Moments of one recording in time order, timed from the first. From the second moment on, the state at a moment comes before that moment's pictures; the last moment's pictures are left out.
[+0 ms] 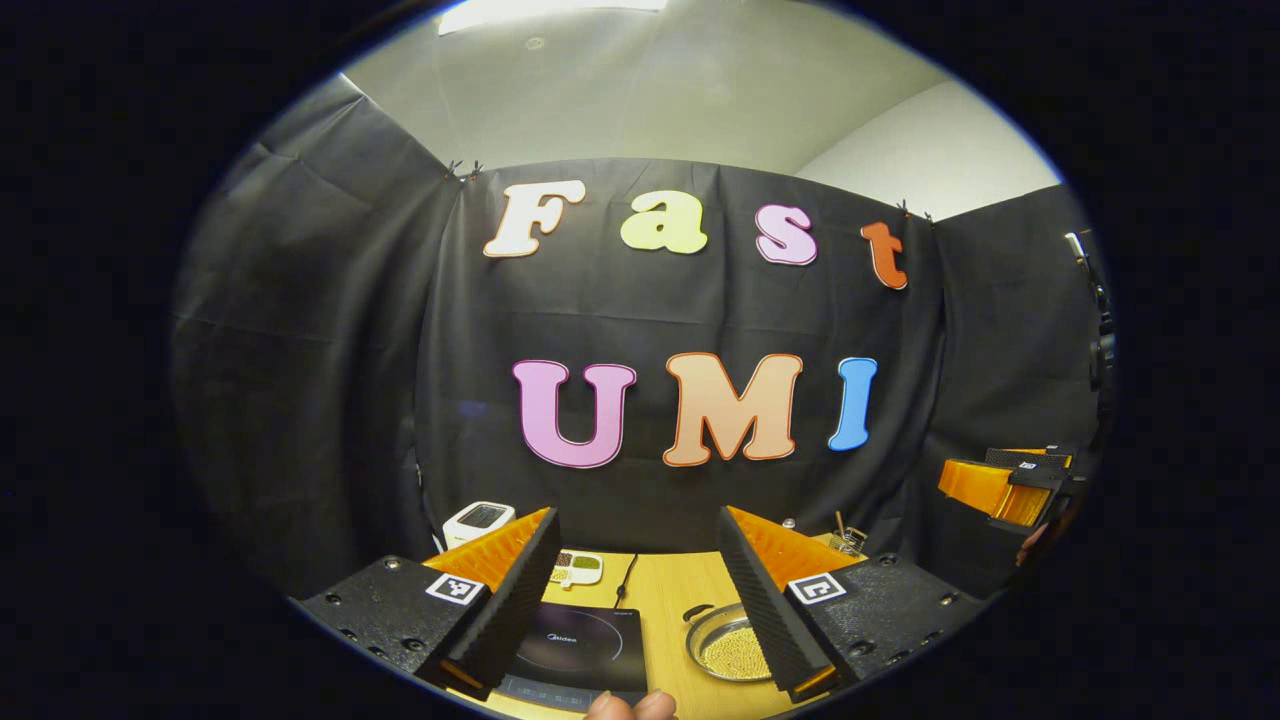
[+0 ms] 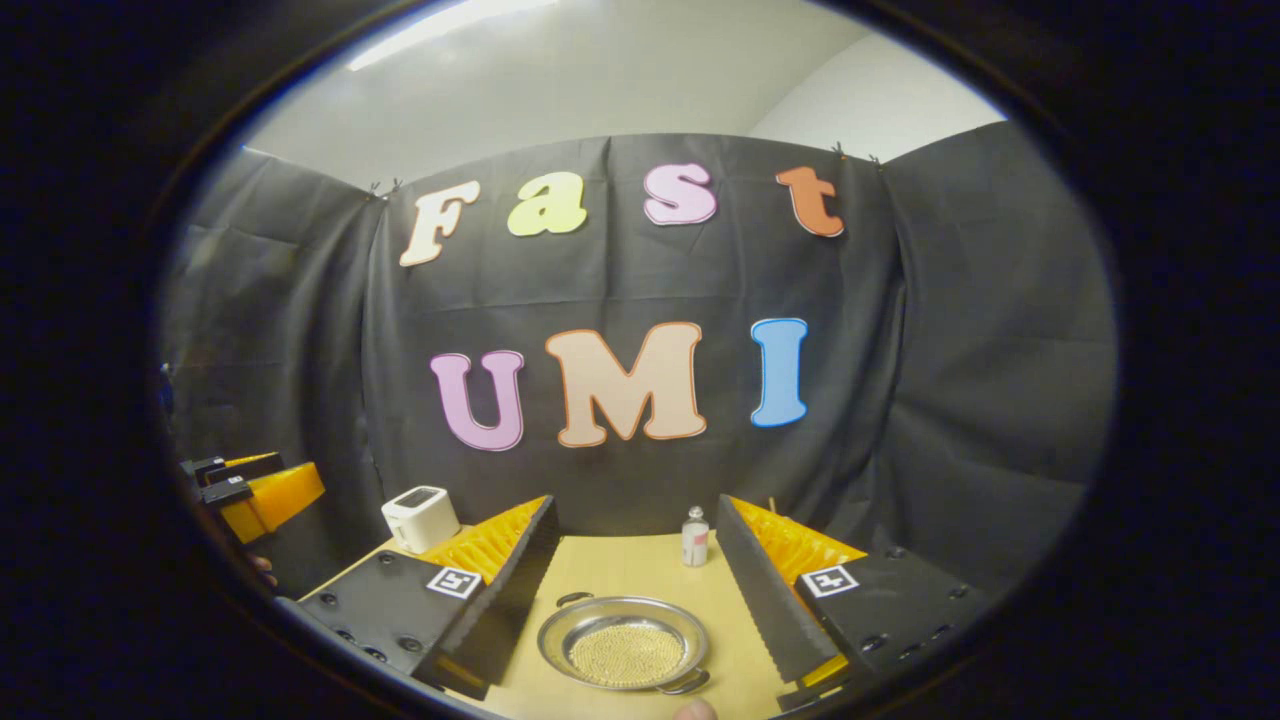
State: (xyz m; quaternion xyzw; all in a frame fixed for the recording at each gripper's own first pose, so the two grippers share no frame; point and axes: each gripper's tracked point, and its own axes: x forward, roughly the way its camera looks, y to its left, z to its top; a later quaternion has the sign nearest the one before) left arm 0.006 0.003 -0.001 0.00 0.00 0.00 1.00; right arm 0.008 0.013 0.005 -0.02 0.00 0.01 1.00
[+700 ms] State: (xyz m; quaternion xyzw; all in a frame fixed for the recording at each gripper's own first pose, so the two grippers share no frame) left arm 0.008 0.018 0.004 0.00 -0.01 0.00 1.00; right arm 0.017 0.028 -0.005 -0.03 0.01 0.01 1.00
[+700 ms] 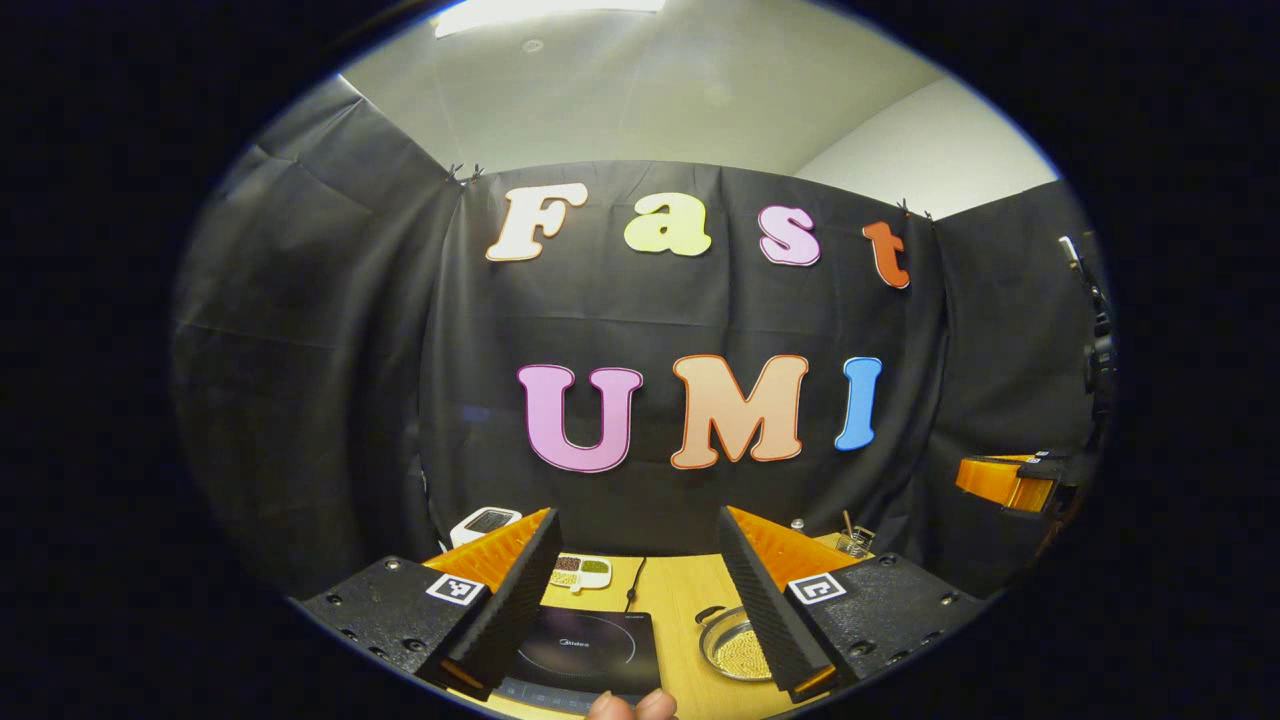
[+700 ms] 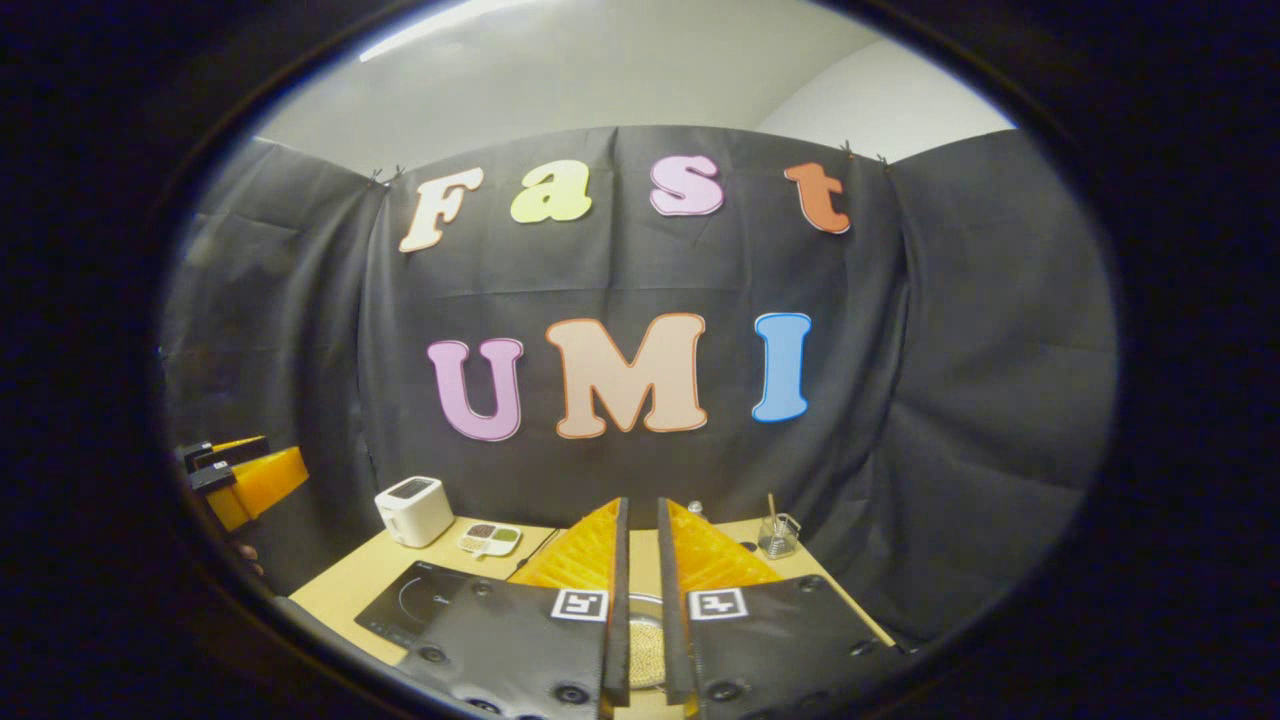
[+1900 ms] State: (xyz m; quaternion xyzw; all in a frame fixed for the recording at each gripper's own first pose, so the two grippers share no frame) left arm 0.029 0.027 -0.047 0.05 0.10 0.11 0.99; right arm 0.033 0.014 -0.285 -0.05 0.33 0.19 0.92
